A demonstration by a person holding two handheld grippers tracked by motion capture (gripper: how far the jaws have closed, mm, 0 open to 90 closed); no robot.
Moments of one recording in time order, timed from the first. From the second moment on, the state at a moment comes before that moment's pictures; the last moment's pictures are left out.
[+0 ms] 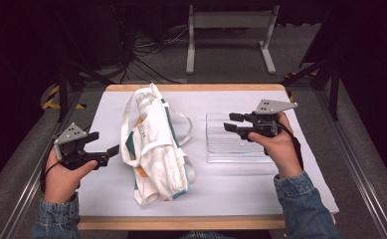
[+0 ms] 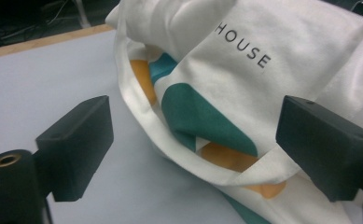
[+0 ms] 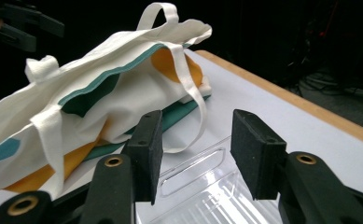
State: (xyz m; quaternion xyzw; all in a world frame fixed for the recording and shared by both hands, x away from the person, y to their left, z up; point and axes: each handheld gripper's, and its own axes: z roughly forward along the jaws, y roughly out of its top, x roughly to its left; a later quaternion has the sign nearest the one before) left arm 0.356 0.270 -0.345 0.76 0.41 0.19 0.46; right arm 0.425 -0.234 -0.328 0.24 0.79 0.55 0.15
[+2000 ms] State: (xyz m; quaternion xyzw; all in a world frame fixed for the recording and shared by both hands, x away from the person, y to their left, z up) left arm 0.353 0.189 -0.353 0.82 0.26 0.11 0.49; right arm 0.417 -0.217 -0.338 0.28 0.77 0.56 0.13
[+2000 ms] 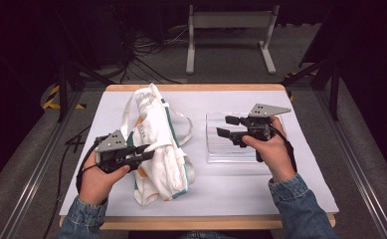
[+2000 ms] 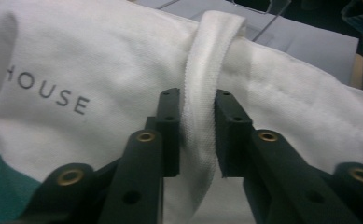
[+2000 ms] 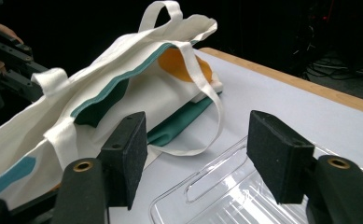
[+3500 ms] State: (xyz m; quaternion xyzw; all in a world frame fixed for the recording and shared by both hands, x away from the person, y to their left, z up) left arm 0.347 0.196 -0.344 0.80 0.28 0.09 0.52; right arm 0.391 -0.129 -0.379 0.12 0.86 0.49 0.04
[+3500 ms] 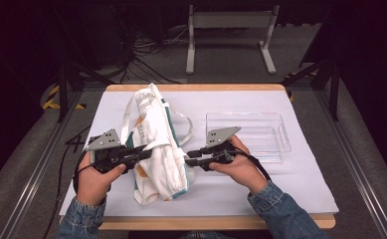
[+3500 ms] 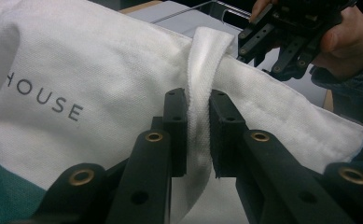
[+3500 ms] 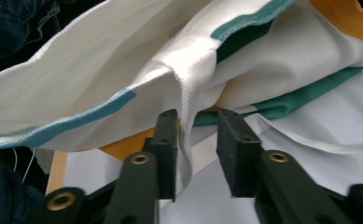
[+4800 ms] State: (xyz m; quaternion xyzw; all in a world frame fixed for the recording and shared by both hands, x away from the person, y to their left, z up) left arm 0.332 0.271 -0.321 0.75 0.34 0.14 0.55; right arm 0.378 -0.146 -0.351 0.12 0.85 0.51 0.07
